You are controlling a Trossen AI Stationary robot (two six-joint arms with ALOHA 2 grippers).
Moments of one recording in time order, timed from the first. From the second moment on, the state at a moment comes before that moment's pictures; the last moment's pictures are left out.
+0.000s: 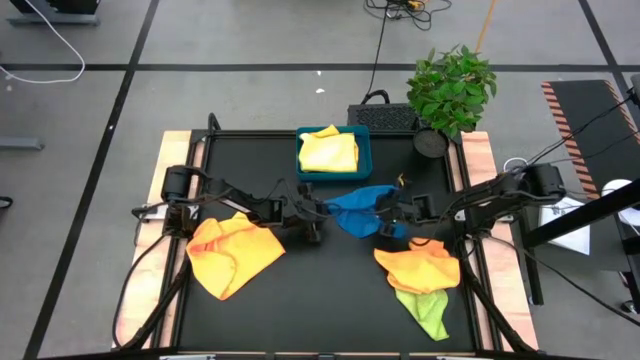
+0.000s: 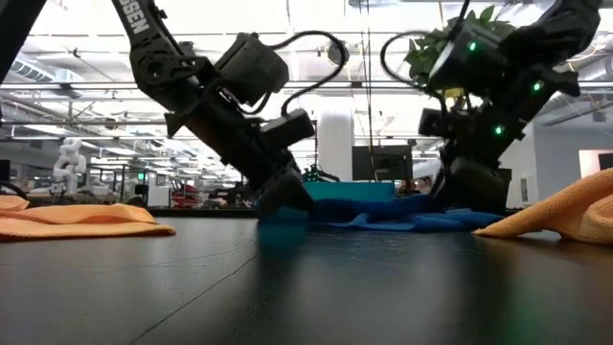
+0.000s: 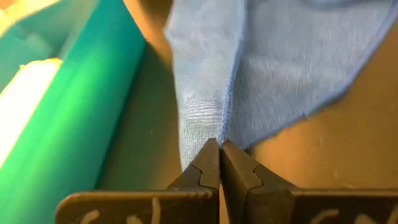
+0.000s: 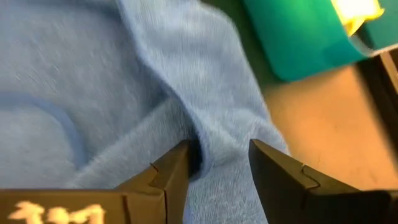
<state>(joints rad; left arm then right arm) 0.01 1.95 0.88 0.42 -0.38 0.20 0.00 1.40 0.48 -0.13 0.54 0.08</state>
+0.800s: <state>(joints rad) -0.03 1.71 0.88 0.30 -0.39 0.23 -0.03 1.40 0.48 -0.19 0.68 0.03</state>
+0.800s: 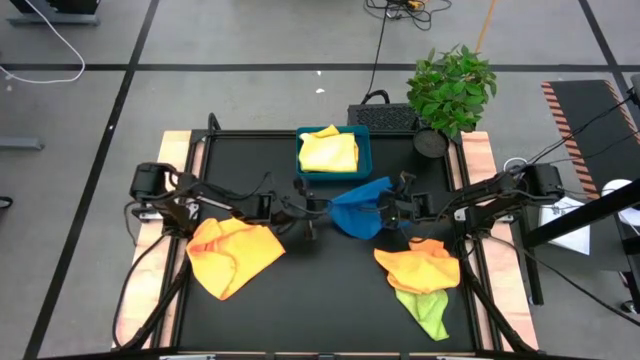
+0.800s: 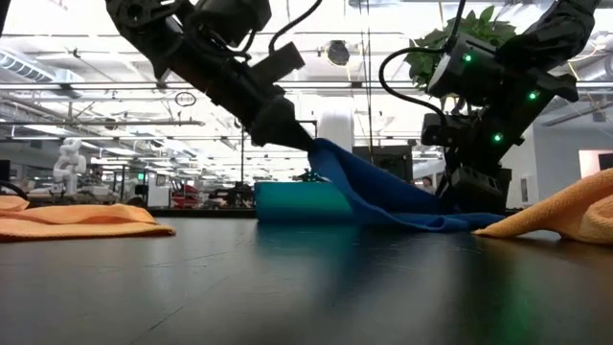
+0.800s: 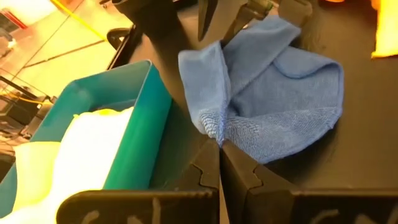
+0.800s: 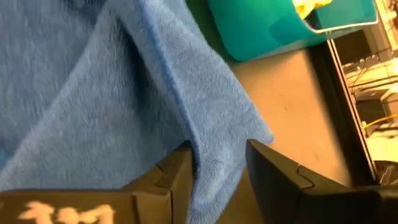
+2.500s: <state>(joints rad) -0.44 0.98 1.08 -0.49 -0.34 0.01 0.40 1.12 1.03 -0.38 0.44 -0.03</state>
